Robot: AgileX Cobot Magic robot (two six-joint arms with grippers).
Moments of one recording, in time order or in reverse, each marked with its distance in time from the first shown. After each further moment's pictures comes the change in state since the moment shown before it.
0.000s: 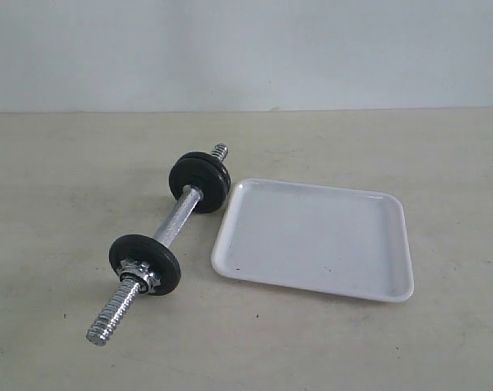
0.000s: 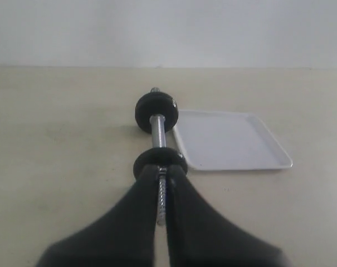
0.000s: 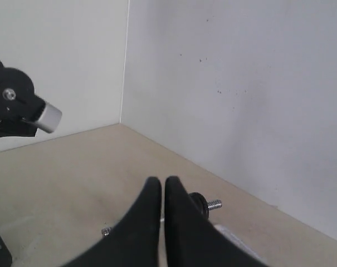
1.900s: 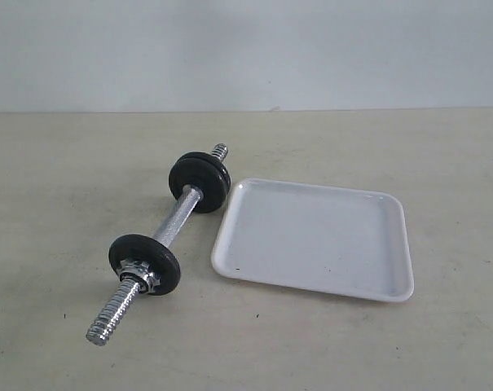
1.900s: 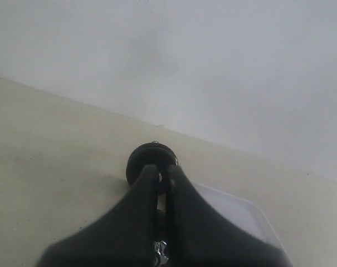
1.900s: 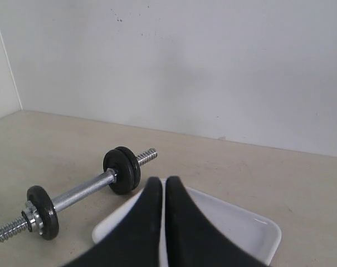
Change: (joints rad) left arm 0.220 -0.002 0.550 -0.079 -0.820 -0.190; right arm 0.000 -0.049 1.054 0.196 -0.957 -0.288
